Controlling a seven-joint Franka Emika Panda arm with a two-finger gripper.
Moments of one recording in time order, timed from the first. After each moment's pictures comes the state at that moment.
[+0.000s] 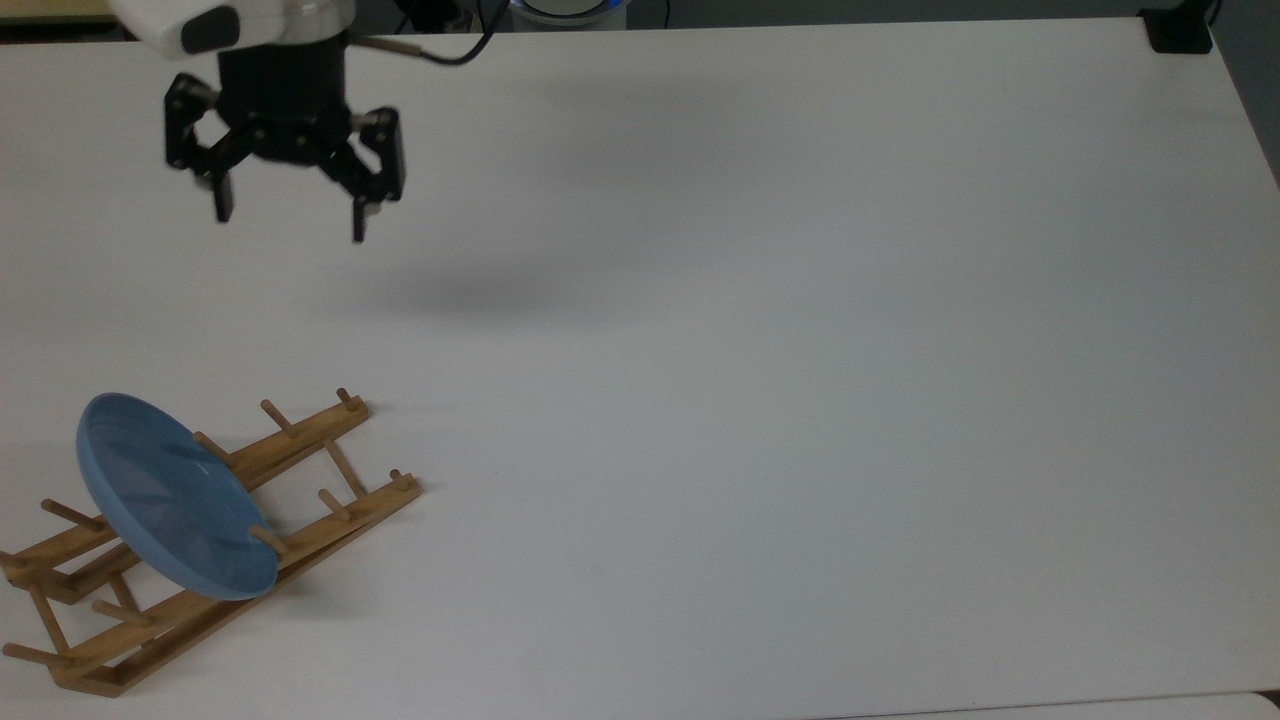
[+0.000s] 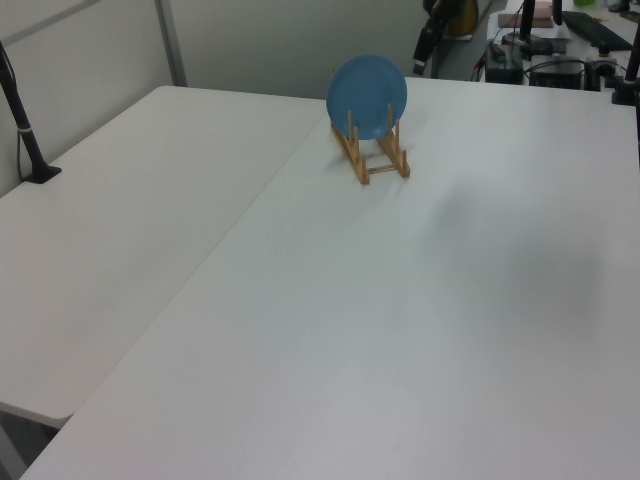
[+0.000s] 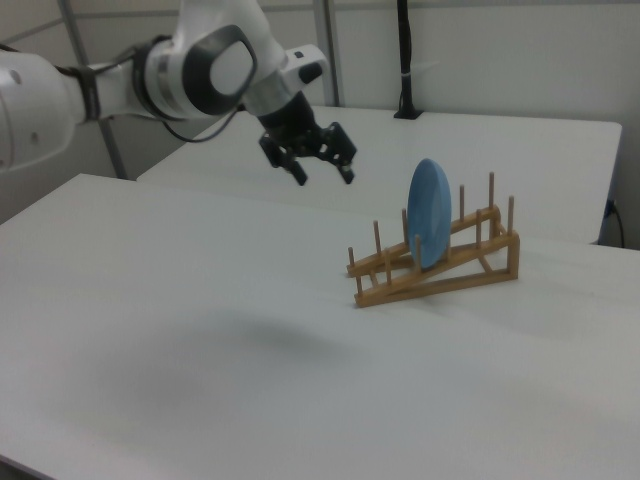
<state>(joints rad) -0.18 0.22 0.03 -1.55 -0.21 2.12 -0.09</state>
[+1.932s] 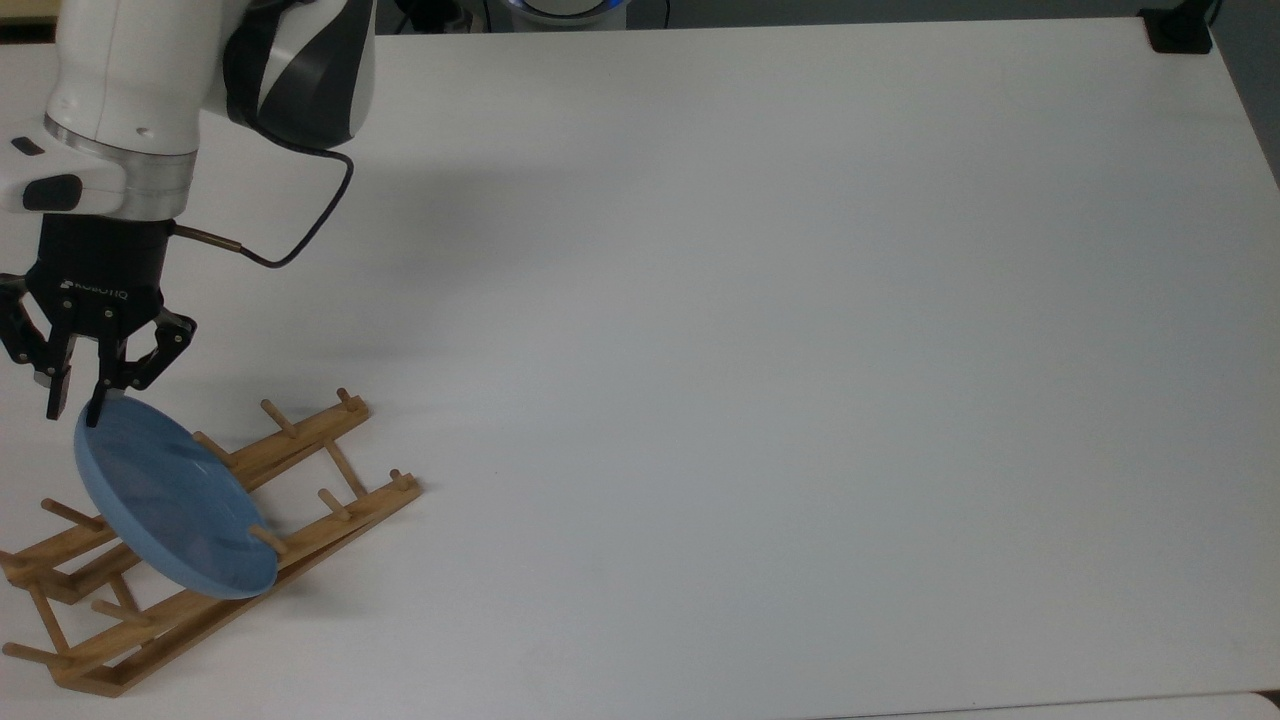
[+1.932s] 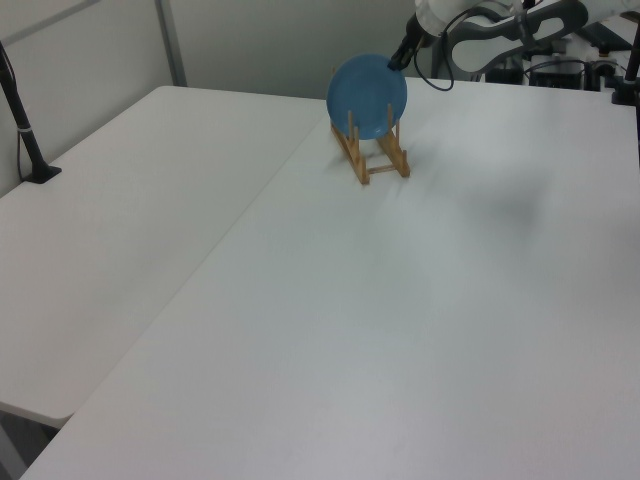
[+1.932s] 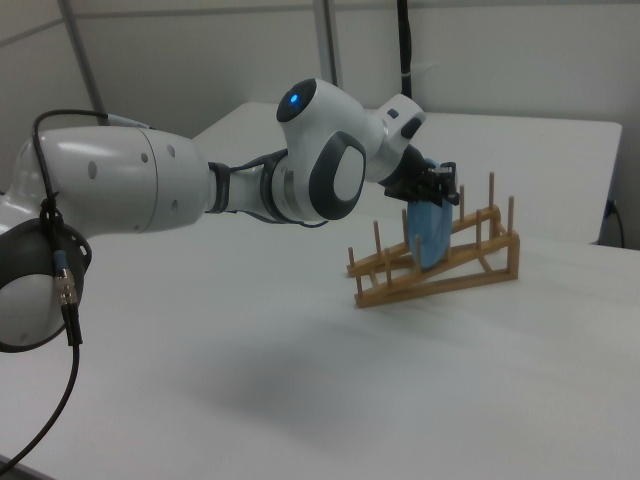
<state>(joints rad) -0.34 0.54 0.00 -1.46 -0.37 2.77 -0.15</state>
